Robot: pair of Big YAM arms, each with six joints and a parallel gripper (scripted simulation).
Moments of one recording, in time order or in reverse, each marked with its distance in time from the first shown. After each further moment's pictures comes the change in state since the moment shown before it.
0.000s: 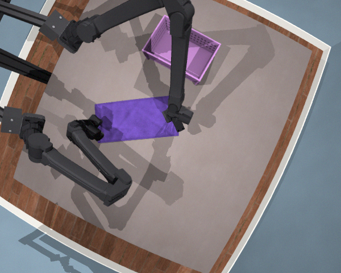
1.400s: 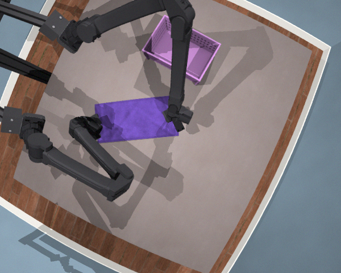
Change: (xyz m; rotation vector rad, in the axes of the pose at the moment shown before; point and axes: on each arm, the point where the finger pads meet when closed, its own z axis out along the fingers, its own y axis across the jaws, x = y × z) left arm 0.001 0.001 0.014 0.003 0.000 0.009; right arm 0.012 -0.005 0.013 0.106 -0.018 0.330
